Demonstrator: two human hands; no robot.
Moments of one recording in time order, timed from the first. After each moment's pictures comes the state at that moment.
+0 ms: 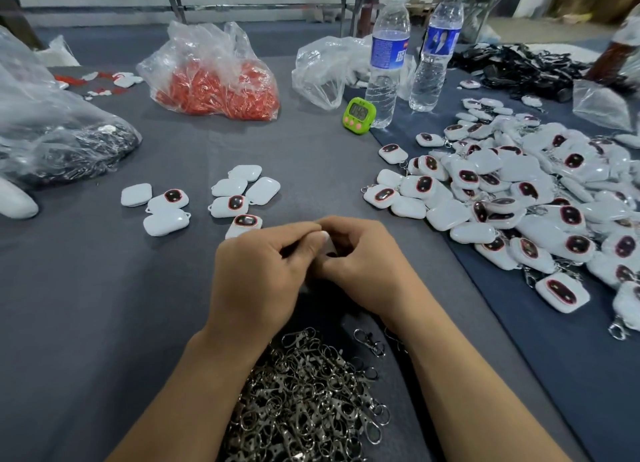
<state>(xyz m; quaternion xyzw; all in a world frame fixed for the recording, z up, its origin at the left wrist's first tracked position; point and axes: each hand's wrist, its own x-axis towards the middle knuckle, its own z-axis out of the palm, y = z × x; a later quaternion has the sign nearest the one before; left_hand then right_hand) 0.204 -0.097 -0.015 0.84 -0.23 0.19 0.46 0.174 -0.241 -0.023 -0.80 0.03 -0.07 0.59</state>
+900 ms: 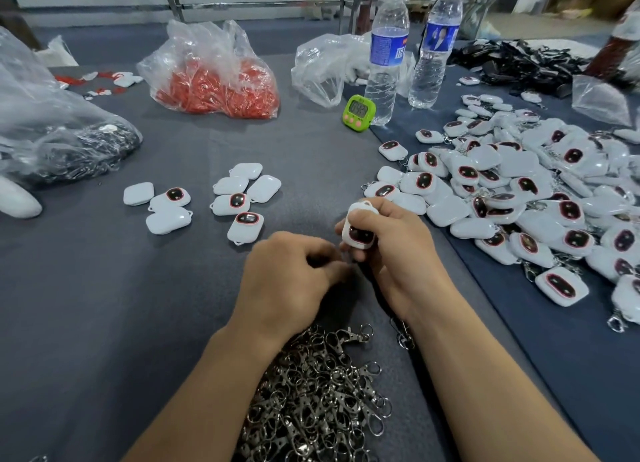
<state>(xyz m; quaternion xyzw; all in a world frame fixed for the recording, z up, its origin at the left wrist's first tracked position) 0.200 -0.105 -0.019 0.88 -0.25 -0.01 0.42 0.176 -0.249 -0.011 -0.56 0.19 -0.12 0.80</state>
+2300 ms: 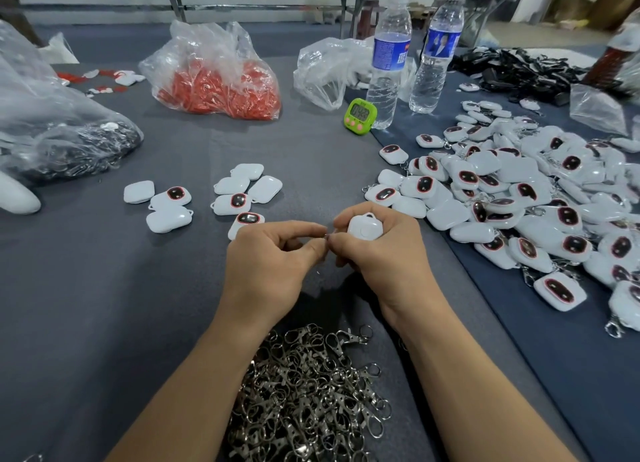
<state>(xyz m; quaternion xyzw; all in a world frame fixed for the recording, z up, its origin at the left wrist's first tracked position) 0.211 -0.101 -0.024 0.80 -0.13 0.00 0.59 0.170 -0.241 -0.018 -0.68 0.11 -0.18 0.71</state>
